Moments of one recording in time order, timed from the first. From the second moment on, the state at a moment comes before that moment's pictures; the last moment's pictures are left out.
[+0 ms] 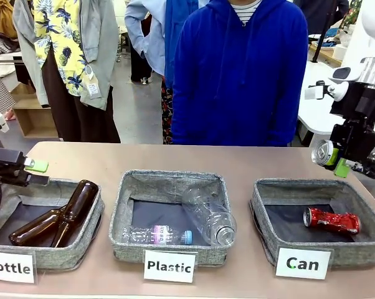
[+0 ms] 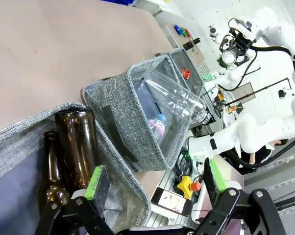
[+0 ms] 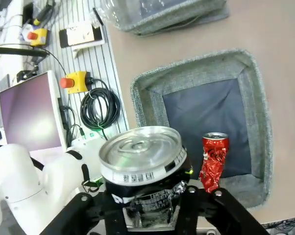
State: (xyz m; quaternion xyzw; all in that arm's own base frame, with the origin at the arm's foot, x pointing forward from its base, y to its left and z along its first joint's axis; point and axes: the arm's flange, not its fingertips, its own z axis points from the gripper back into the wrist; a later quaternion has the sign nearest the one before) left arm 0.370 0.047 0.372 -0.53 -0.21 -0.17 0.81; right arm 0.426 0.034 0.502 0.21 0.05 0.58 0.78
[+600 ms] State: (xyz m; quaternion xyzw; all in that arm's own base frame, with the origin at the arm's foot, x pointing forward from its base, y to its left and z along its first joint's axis) left arm 0.370 0.047 0.372 -0.53 -0.21 -0.17 0.81; right arm 0.429 0.042 0.494 0.20 0.08 0.55 0.81
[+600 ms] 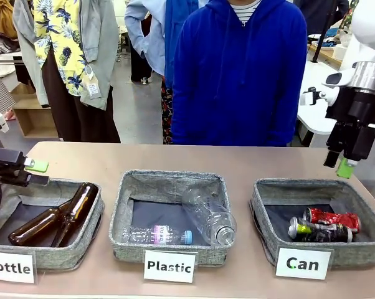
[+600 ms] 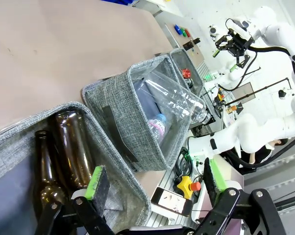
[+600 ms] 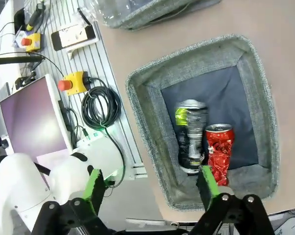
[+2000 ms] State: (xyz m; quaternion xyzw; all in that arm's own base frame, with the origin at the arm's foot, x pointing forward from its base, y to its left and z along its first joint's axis) left arm 0.370 0.047 0.372 -0.53 -0.21 -0.17 0.81; right arm 0.500 0.028 0.519 0.59 0.07 0.07 0.80
